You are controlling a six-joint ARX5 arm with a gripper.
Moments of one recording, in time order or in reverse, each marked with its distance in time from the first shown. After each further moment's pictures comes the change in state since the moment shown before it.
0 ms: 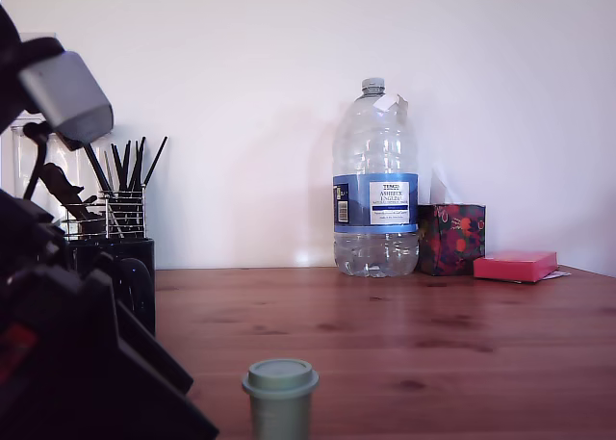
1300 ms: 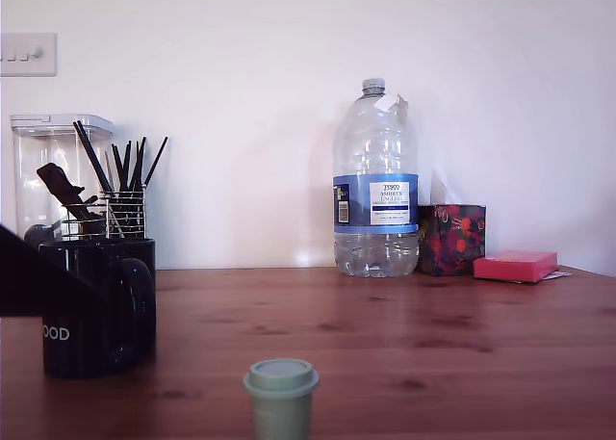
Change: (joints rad) arm 0.140 -0.579 -0.124 -0.274 0.039 -0.108
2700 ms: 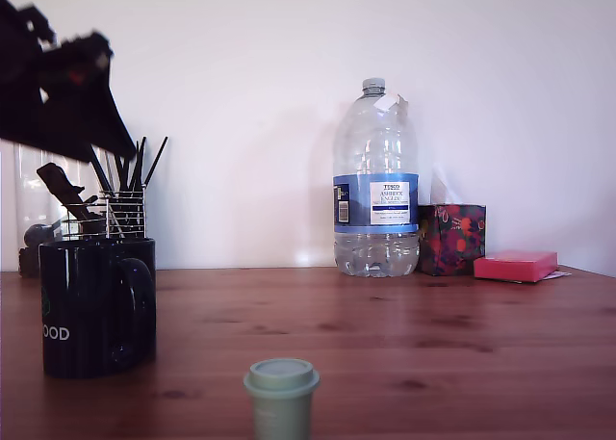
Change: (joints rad) arm 0.317 0.333 0.554 -0.247 -0.181 0.003
